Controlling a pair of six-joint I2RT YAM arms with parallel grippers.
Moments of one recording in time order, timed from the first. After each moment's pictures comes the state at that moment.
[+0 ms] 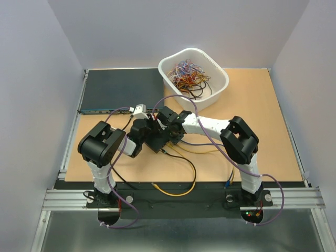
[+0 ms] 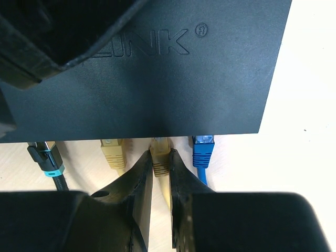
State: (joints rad) left arm -0.51 1.81 0.49 1.03 -0.08 -0.69; right arm 0.87 2.04 1.50 -0.66 0.10 0.06
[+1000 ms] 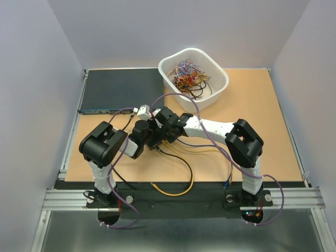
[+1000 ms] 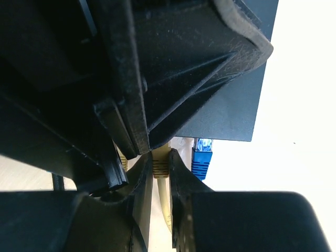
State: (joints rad) left arm -0.55 1.82 0.48 1.07 -0.01 -0.75; right arm 0.92 1.97 1.46 -0.52 0.13 0.08
